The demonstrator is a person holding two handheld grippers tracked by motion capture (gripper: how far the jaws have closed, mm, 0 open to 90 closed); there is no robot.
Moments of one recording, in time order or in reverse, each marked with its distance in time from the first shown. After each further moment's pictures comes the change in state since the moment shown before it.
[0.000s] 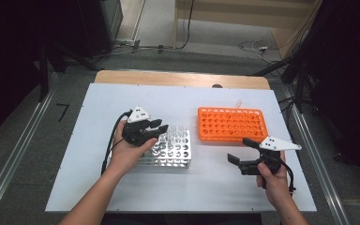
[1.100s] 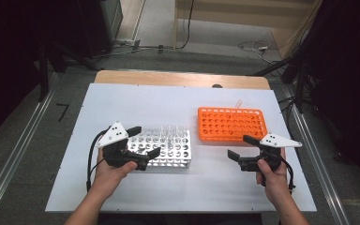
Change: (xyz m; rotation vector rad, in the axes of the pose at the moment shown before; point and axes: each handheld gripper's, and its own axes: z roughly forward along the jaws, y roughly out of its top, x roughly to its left) left arm -0.025 -0.029 -0.068 -0.169 -0.108 -0.008; right arm -0.003 0.008 0.002 -0.015 -0.022 0.018
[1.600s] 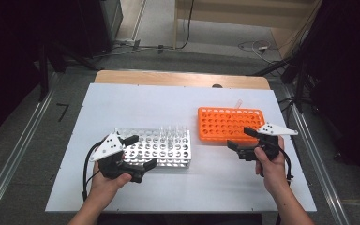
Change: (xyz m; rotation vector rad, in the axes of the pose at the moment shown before) left arm -0.008 -0.019 -0.015 -0.024 -0.012 0.005; right arm -0.015 0.020 0.016 0.045 -0.063 0.019
